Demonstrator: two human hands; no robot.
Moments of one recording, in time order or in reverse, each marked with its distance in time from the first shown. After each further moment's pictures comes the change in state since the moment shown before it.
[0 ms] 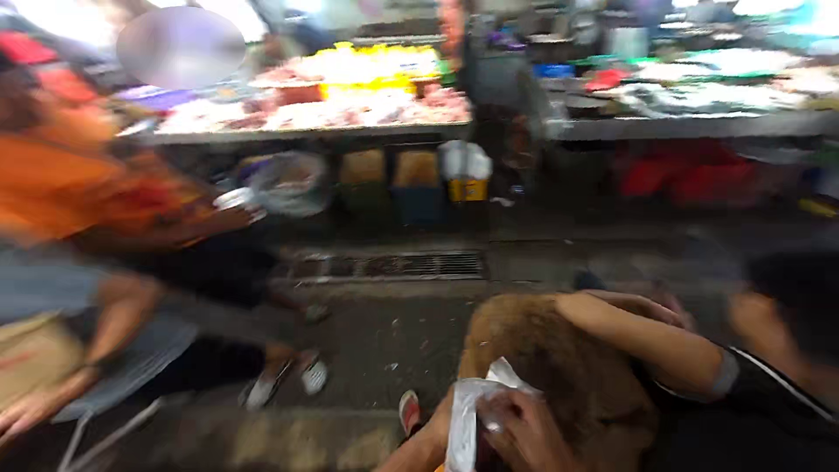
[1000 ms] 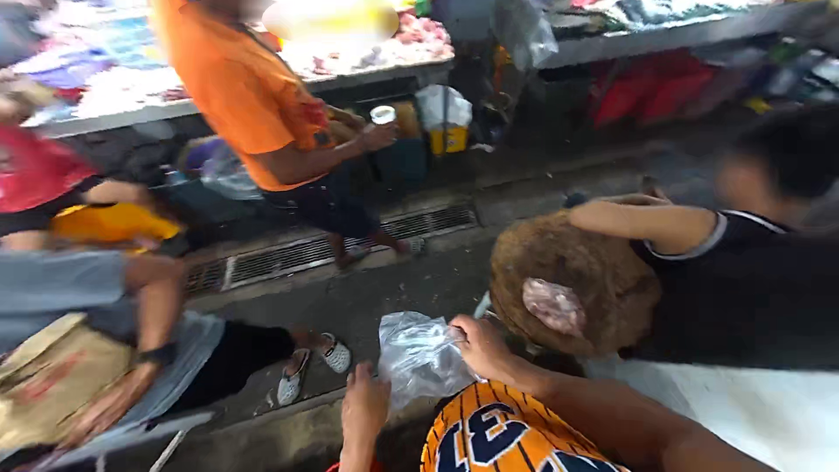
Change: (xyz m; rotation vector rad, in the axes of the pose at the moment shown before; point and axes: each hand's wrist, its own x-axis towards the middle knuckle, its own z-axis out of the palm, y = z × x) left_hand -0.167 -0.011 -0.278 1.220 0.644 -0.256; right_hand 0.032 -0.082 0.207 -0.230 -0.119 0.063
